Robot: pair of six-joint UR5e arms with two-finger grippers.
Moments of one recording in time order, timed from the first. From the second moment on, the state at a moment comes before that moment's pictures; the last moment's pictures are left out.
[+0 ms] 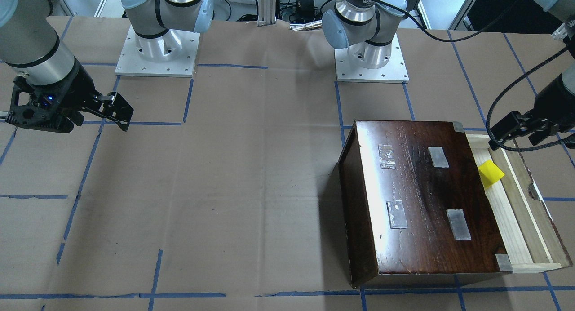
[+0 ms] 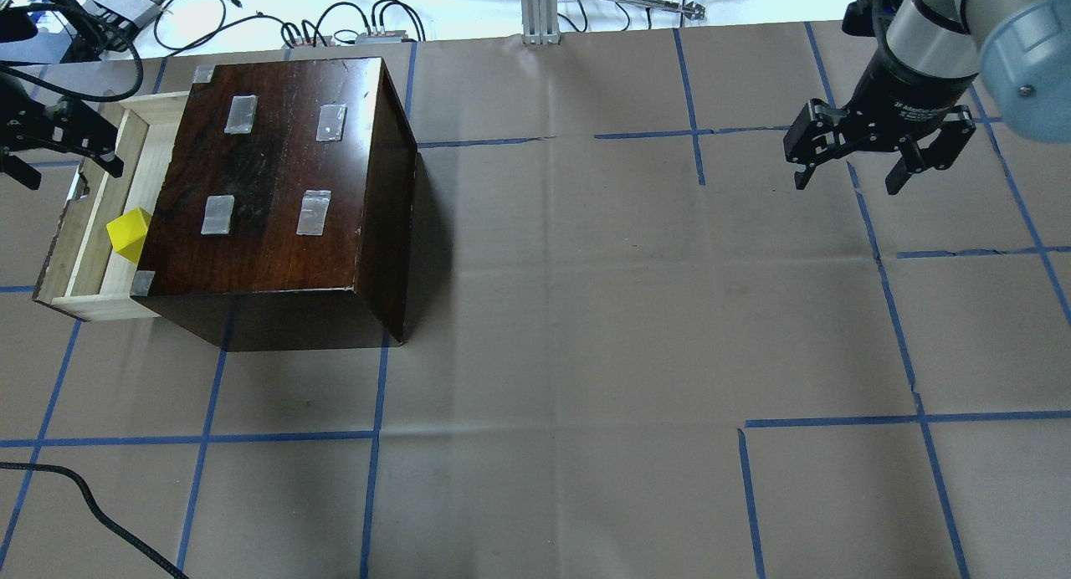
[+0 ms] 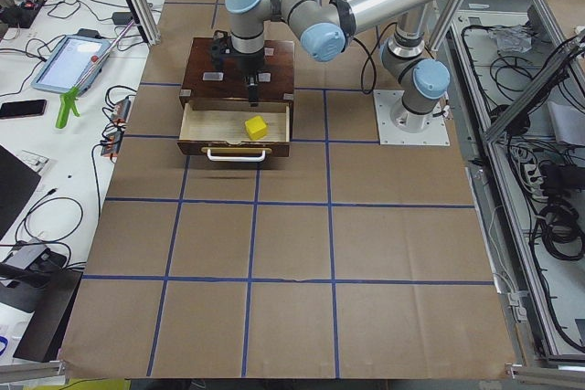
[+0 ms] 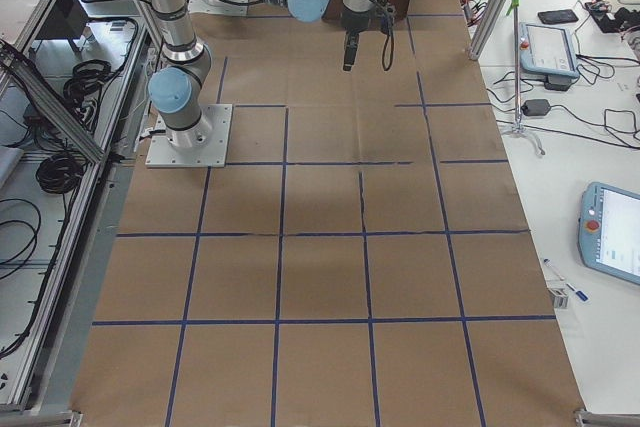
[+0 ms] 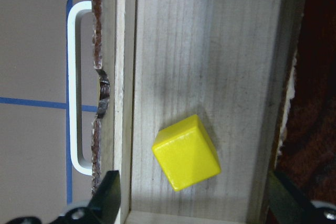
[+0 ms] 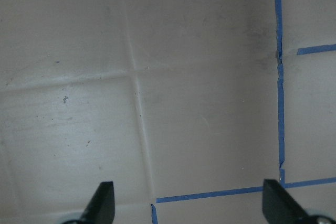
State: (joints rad) left arm -1.13 -1.69 -1.54 -1.47 1.58 0.29; right arm 1.43 -1.52 1.65 -1.63 -1.57 -0.03
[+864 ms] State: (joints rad) left arm -1.53 -1.58 -1.62 -1.50 1.57 -0.07; right arm 1.43 -1.52 1.65 -1.63 -1.57 -0.02
